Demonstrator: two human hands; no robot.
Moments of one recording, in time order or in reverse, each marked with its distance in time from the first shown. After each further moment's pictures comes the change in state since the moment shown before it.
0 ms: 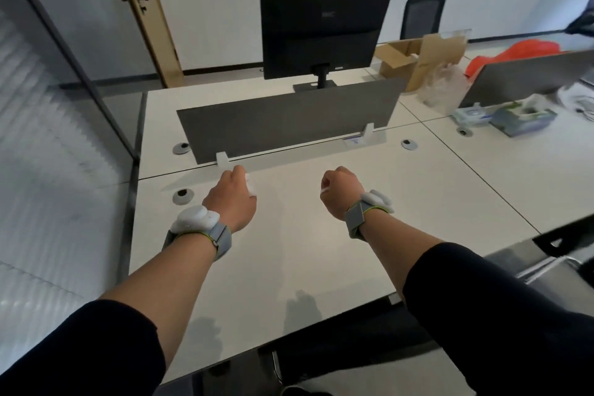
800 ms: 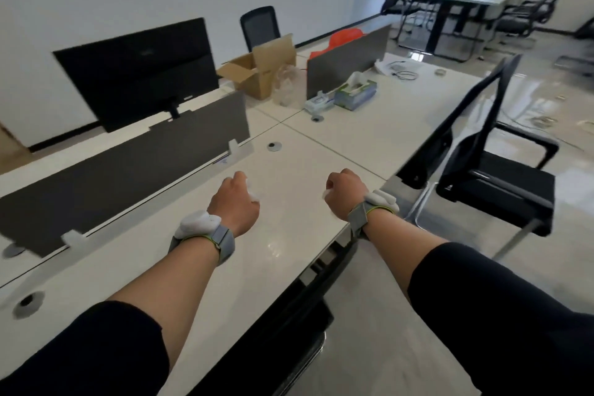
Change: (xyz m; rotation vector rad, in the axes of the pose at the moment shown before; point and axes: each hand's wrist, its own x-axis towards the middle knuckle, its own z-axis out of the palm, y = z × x) left_hand -0.033 0.289 0.088 -0.029 -0.154 0.407; right_hand -0.126 0.257 -0.147 0.010 0.179 0.440
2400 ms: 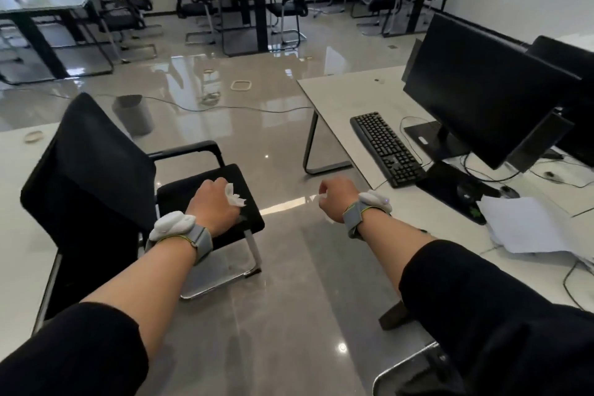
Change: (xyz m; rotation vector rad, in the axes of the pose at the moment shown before) left_hand 0.076 0.831 0.411 0.038 -0.550 0.977; right_hand -0.099 0.754 -0.328 0.072 0.316 1.020
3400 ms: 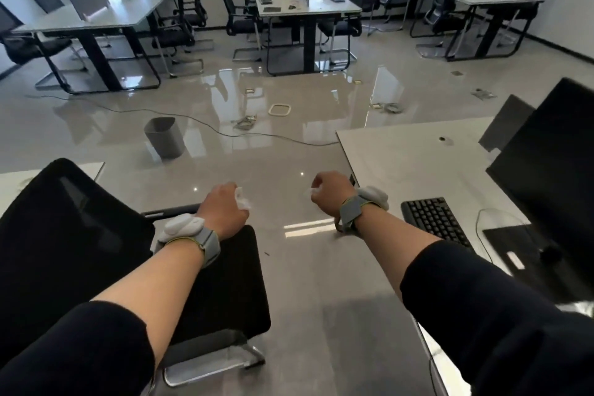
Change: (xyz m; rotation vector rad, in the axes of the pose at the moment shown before) left_hand 0.388 0.045 -0.008 -0.035 0.082 -0.135; right_hand 0.429 -0.037 -0.078 0.132 -0.025 -0.204
